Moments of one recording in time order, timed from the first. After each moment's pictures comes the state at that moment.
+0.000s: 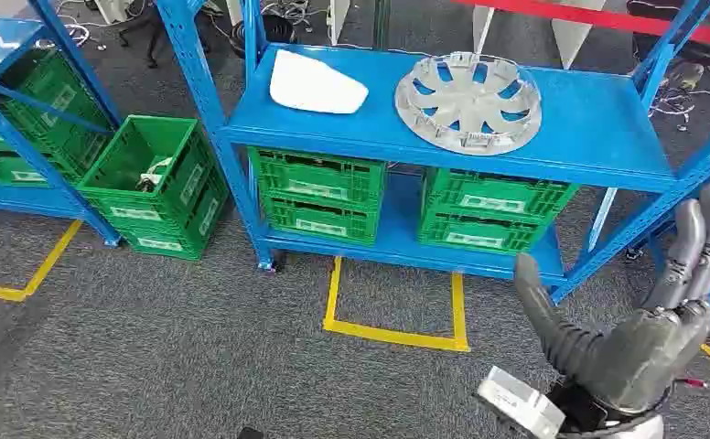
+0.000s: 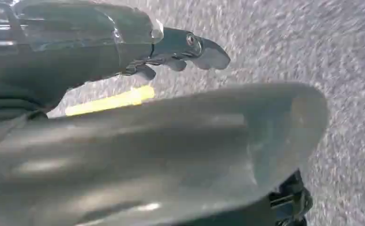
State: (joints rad) left arm -0.09 -0.01 -1.04 -0.26 0.75 0.45 -0.07; right arm -0.06 -0.05 0.38 -2.14 1.20 -0.68 0.02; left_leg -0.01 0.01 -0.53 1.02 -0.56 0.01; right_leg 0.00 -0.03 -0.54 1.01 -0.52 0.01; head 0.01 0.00
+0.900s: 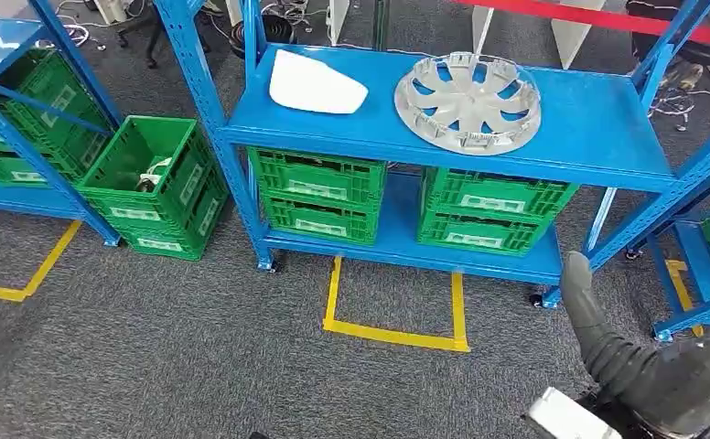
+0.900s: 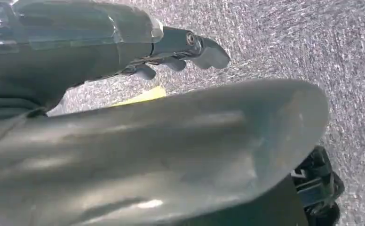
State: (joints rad) left arm -0.11 -0.02 -1.10 -0.24 0.71 0.42 0.00; right arm -0.04 0.00 0.32 -2.21 1.17 -0.69 0.00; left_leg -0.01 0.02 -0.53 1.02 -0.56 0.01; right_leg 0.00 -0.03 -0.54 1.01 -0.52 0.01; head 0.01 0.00
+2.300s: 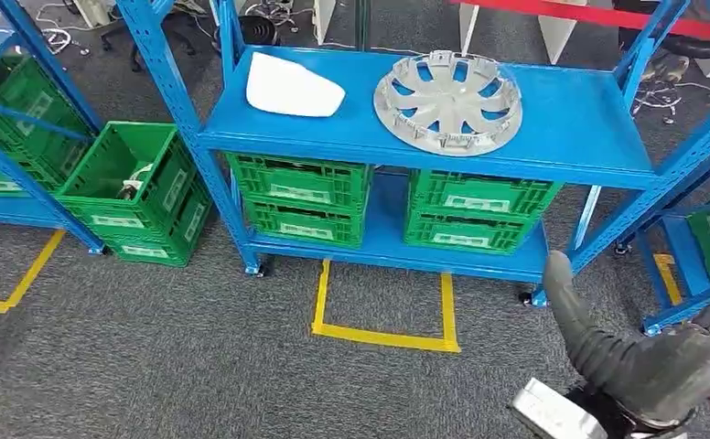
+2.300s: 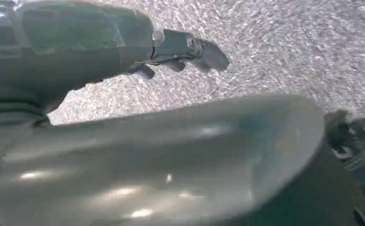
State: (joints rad) left arm -0.13 -0.03 -1.27 -0.24 0.59 0.43 0.06; right arm -0.04 0.00 0.32 -2.17 1.14 -0.69 -0.04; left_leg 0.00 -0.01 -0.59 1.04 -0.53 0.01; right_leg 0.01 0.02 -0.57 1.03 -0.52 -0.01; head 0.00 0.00
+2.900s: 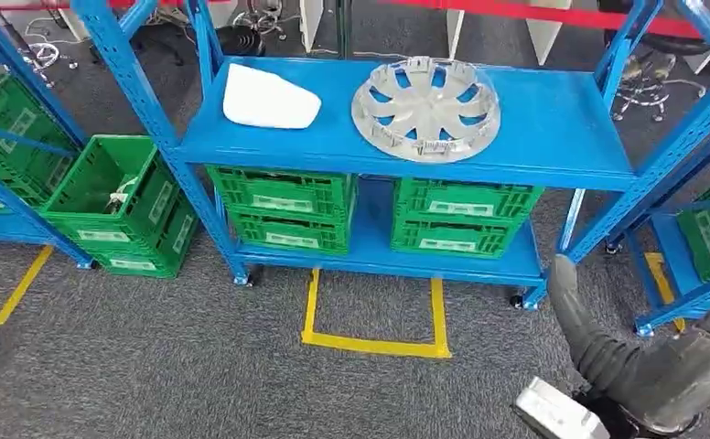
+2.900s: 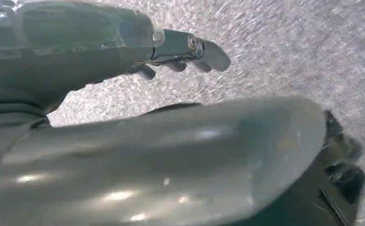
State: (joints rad) left arm -0.13 -0.03 -1.27 -0.23 0.62 0.42 0.05; right arm -0.04 0.00 0.32 -2.16 1.16 -0.70 -0.02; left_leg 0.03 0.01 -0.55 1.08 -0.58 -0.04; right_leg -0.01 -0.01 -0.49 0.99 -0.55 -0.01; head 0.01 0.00
